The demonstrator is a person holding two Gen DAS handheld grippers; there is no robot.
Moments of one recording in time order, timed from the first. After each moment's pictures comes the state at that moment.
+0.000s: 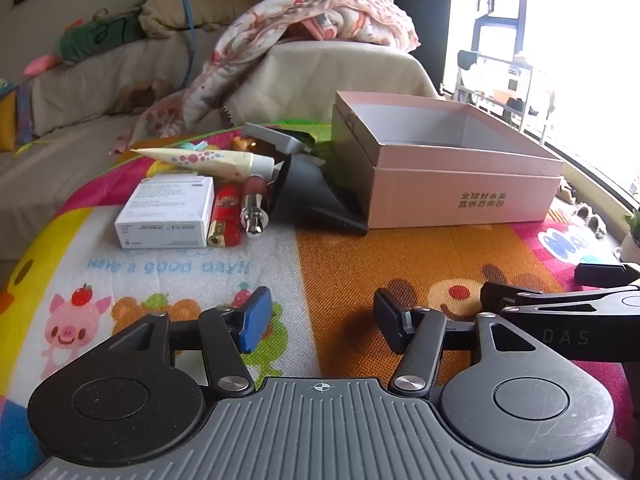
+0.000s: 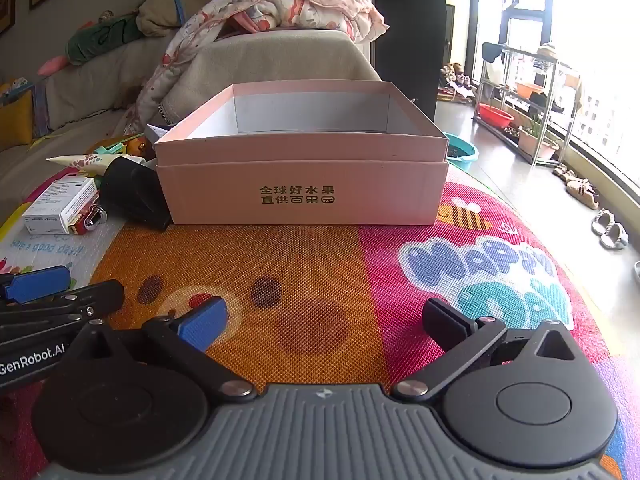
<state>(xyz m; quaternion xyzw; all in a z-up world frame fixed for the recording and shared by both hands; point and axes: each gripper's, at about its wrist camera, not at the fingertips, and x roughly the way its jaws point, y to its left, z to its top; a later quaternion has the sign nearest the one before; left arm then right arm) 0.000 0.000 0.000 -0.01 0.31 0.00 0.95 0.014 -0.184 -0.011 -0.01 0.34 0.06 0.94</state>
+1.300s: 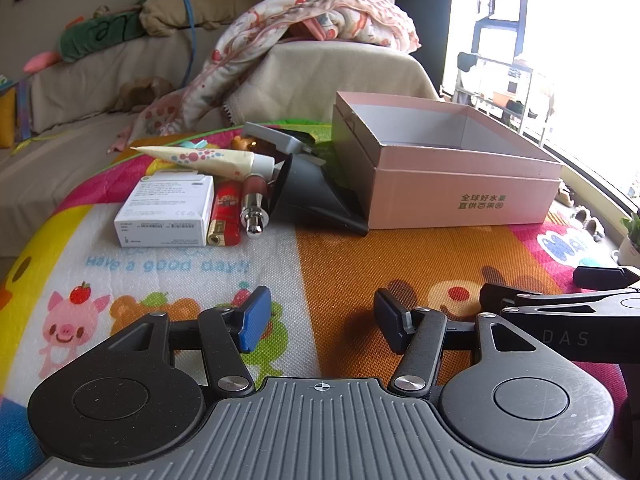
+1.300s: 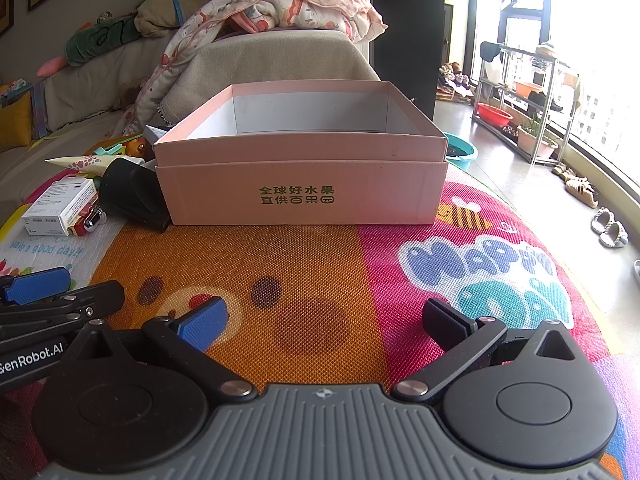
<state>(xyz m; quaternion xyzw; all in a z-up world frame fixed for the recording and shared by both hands) 0.000 0.001 0.000 -0.02 0.31 0.00 0.95 0.013 -0.183 -0.011 -0.01 0.34 0.06 0.94</state>
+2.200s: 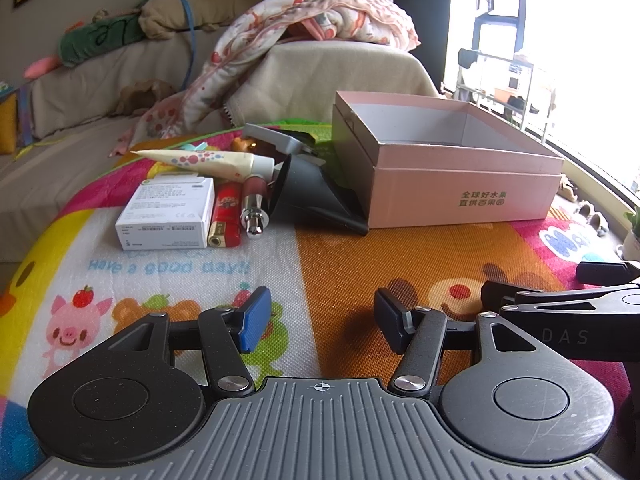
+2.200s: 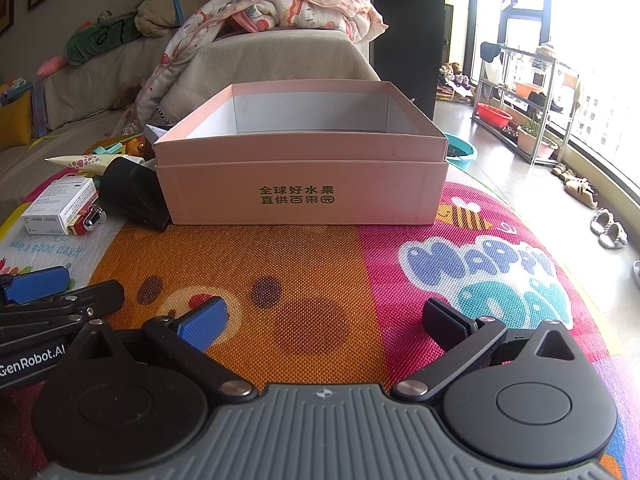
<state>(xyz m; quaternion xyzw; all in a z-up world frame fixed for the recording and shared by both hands) 0.000 -0.002 0.002 -0.01 0.32 0.00 0.95 0.014 -0.183 -0.011 -0.01 0.34 0.06 0.94</state>
